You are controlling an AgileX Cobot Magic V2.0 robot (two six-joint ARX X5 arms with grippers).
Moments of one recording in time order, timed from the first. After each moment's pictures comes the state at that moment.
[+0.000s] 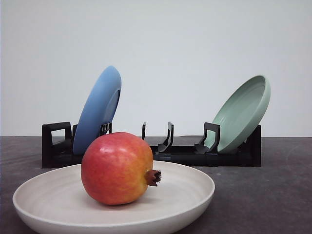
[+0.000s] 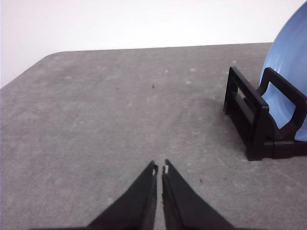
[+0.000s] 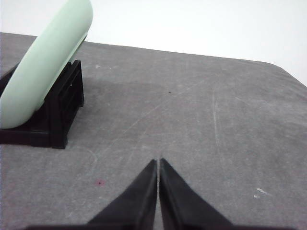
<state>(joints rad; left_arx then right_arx) -0.01 0.00 0.02 -0.18 -0.05 0.06 0.08 0.00 0.02 -0.16 0.11 -0.05</state>
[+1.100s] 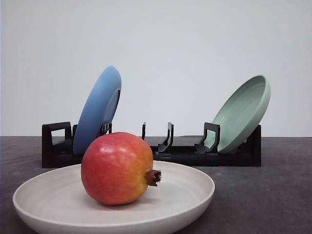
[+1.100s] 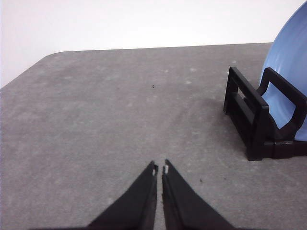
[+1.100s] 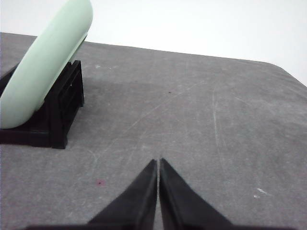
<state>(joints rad) -0.01 0.00 0.02 -0.18 -0.05 0.06 0.08 0.00 0.02 -0.16 0.11 -0.05</state>
